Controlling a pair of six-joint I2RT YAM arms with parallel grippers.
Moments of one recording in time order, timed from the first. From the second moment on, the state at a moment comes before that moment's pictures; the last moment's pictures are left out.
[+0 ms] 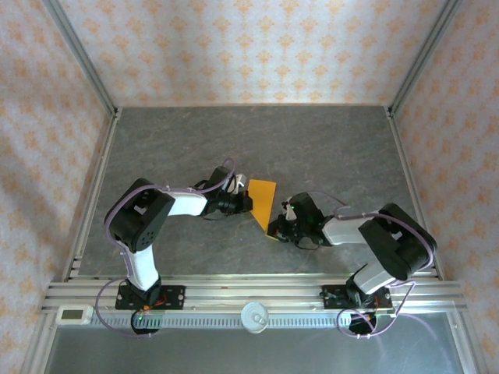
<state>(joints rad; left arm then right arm) -0.52 1.83 0.84 0.11 0.45 -0.70 0.64 1.52 0.43 0.23 -0.53 0.98</state>
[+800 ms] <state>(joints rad) -0.52 1.83 0.84 0.11 0.44 -0.72 0.64 1.67 0.56 0.28 -0.50 1.03</state>
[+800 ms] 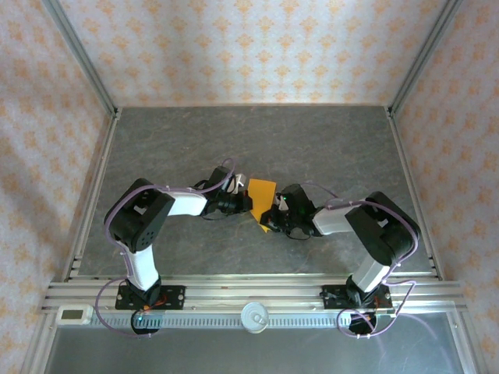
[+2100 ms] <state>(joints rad) -0.49 1.81 0.81 0.13 0.40 -0.80 0.64 1.66 0.56 0.28 -0.49 1.01</state>
